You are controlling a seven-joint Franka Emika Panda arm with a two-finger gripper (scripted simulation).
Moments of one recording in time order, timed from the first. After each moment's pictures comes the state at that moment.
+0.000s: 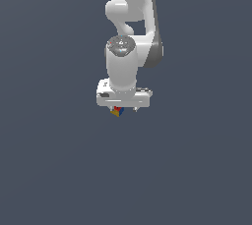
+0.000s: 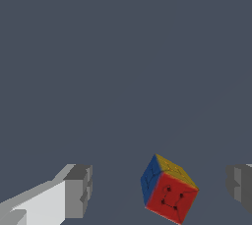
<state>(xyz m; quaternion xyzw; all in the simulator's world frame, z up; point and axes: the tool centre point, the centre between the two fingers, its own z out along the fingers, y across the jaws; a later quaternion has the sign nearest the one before) 0.000 -0.009 0.160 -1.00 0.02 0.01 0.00</state>
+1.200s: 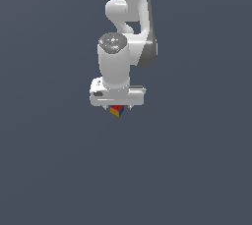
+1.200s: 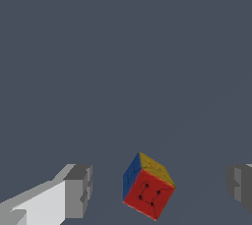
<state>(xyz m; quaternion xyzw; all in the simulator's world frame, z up) -0.003 -0.033 0.166 -1.00 -0.01 0.00 0.00</state>
